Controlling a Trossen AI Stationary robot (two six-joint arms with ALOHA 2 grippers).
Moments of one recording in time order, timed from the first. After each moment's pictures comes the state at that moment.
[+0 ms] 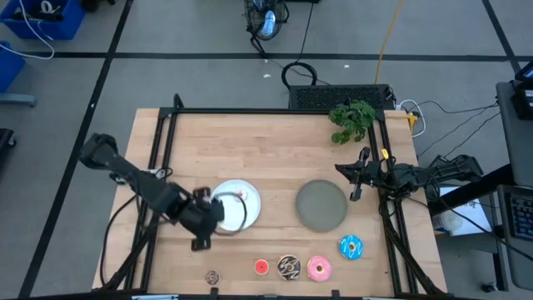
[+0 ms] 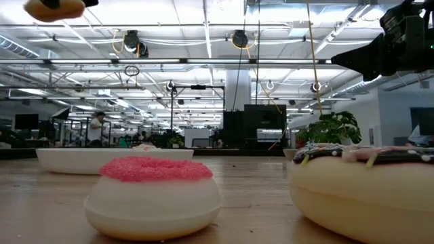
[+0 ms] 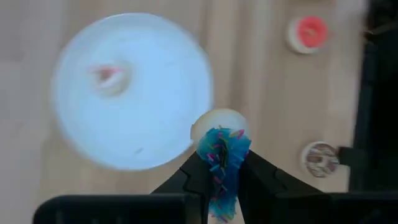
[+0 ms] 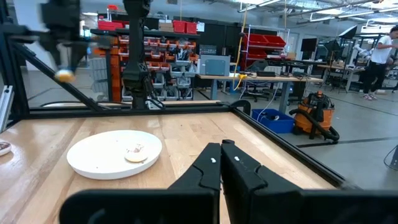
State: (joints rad) left arm -0.53 1.44 1.30 -1.08 -0.15 -0.66; right arm 0.22 0.11 0.02 0.16 0.50 -0.08
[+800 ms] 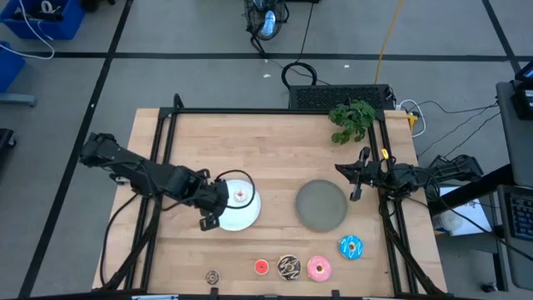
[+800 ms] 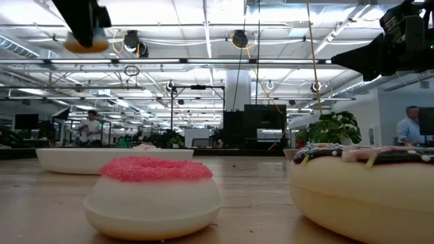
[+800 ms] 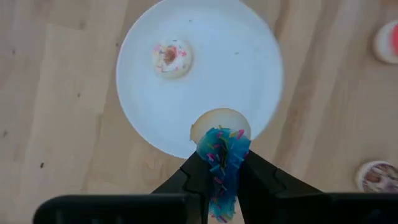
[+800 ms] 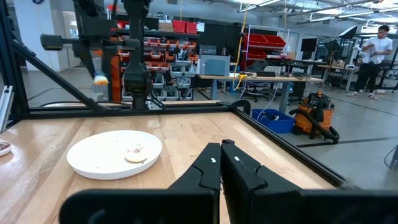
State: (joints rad) left arm -0.35 1.46 1.30 -1.18 -0.13 -0.61; right arm 0.22 0.11 0.02 0.16 0.50 -0.07
